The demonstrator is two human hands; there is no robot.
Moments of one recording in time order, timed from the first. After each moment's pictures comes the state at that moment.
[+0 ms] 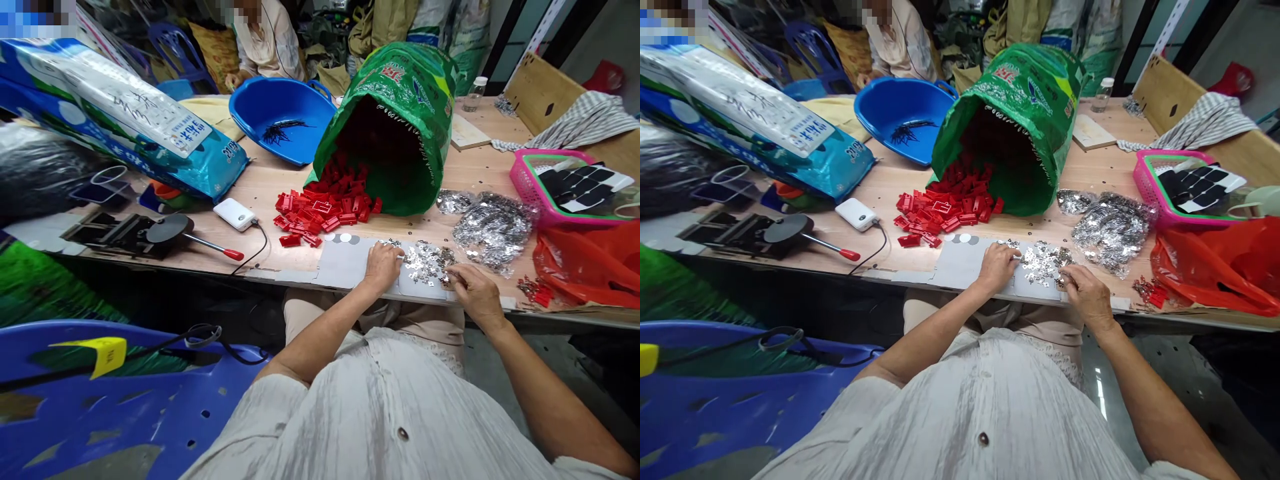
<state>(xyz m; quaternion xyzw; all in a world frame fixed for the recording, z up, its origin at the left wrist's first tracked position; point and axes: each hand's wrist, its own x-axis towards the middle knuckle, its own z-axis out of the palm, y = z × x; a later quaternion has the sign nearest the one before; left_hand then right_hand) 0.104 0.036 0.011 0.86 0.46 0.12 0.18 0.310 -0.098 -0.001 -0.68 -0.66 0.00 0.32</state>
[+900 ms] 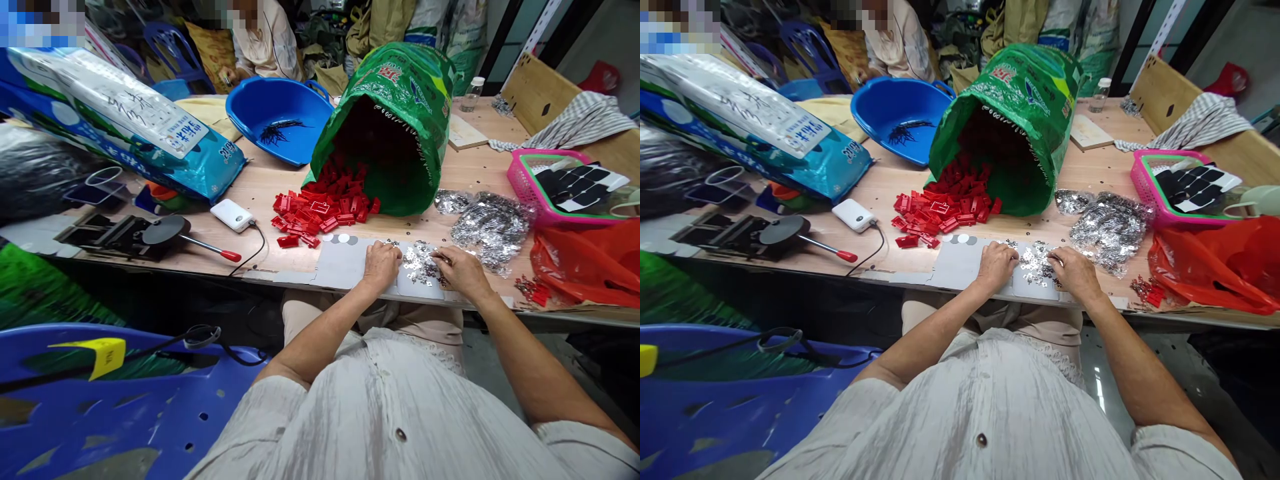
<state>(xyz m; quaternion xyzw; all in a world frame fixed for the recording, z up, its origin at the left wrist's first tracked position) 0.106 0.038 0.011 0.88 0.44 0.11 0.15 0.312 -0.045 0.016 -0.69 -0.68 0.07 0.24</state>
